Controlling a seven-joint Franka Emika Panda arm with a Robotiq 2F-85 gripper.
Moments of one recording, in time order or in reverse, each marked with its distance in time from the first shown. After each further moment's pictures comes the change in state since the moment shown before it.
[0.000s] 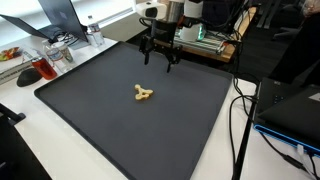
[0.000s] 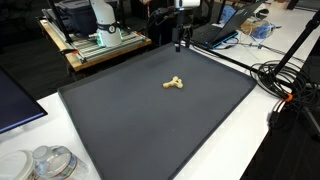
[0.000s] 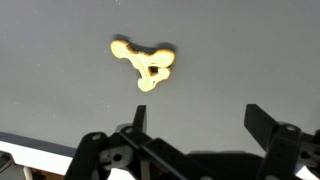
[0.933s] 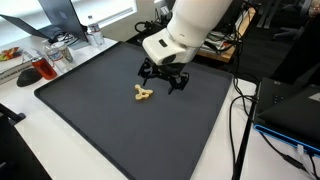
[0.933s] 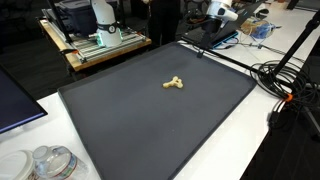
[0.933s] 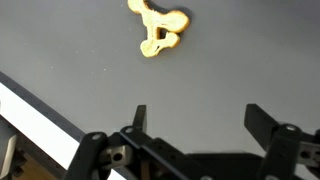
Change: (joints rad) arm 0.136 0.376 0.020 0.571 -0.152 -0.510 -0.088
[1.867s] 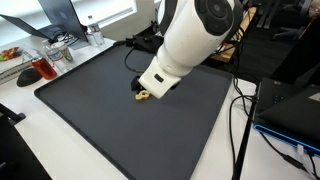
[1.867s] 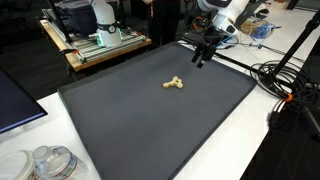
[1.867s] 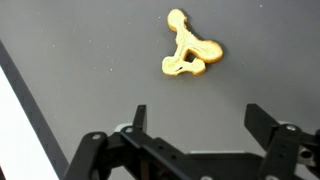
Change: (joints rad) arm 0.000 0.198 0.002 0.257 -0.023 -0.275 -0.438
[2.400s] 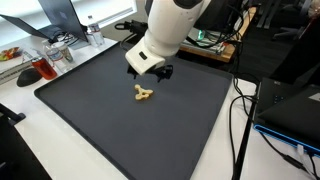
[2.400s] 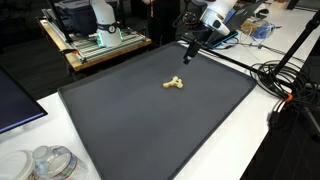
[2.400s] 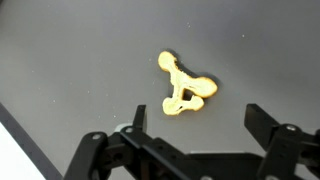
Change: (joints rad) arm -0.043 -0.142 -0.024 -0.182 0.069 0.039 0.125
